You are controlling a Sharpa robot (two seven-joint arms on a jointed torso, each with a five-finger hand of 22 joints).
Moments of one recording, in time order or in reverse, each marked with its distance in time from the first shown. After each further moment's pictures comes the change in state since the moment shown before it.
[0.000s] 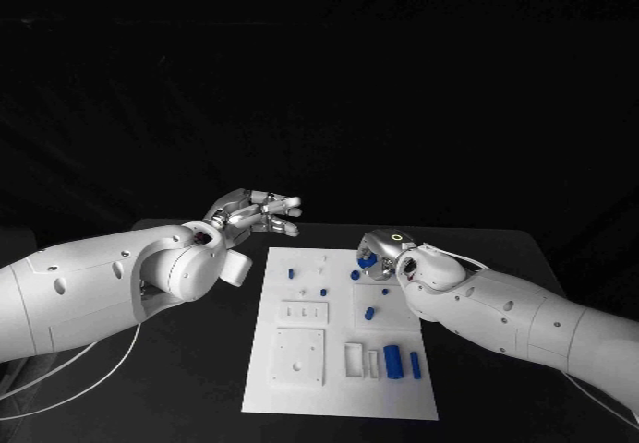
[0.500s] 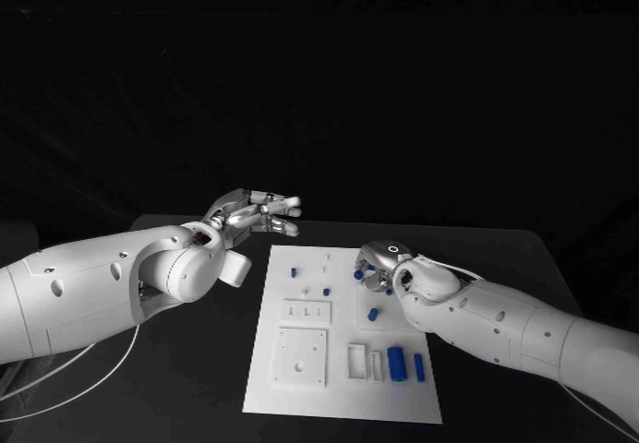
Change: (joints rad) left arm 0.011 0.005 0.001 0.000 -0.004 0.002 0.000; left_hand -0.004 0.004 0.000 0.000 0.000 0.000 0.000 0.000 0.000 0.008 -0.008 0.000 0.000 -0.004 0.004 -0.026 -0.014 0.000 -0.009 0.002 0.000 -0.015; right arm -0.028 0.016 -0.007 -0.028 -0.010 -0.003 0.001; right_hand -0.019 0.000 0.010 0.001 0.000 0.010 -0.003 0.000 0.000 0.007 0.000 0.000 0.000 0.000 0.000 0.023 -0.012 -0.001 0.013 0.001 -0.018 0.046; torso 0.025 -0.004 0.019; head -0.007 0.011
